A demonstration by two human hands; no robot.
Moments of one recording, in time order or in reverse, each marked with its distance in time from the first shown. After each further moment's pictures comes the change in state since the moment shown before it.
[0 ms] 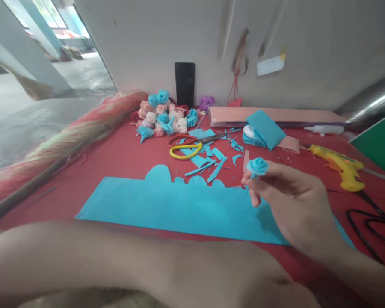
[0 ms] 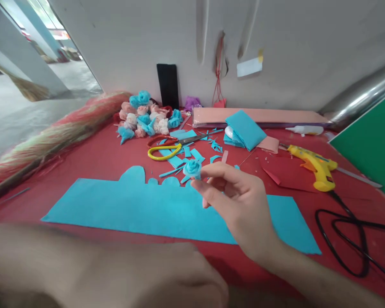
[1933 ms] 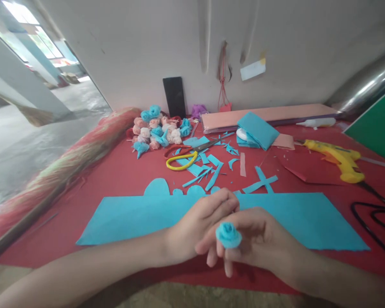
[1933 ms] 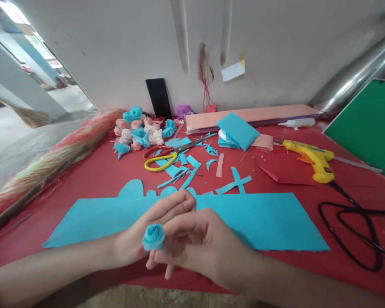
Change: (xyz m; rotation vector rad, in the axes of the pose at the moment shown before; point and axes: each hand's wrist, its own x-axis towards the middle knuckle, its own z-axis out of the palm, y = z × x) left_hand 0.017 0.013 -0.030 -0.109 0.366 -0.033; right_hand -0.016 -0.002 0.019 0.550 -0.554 0.467
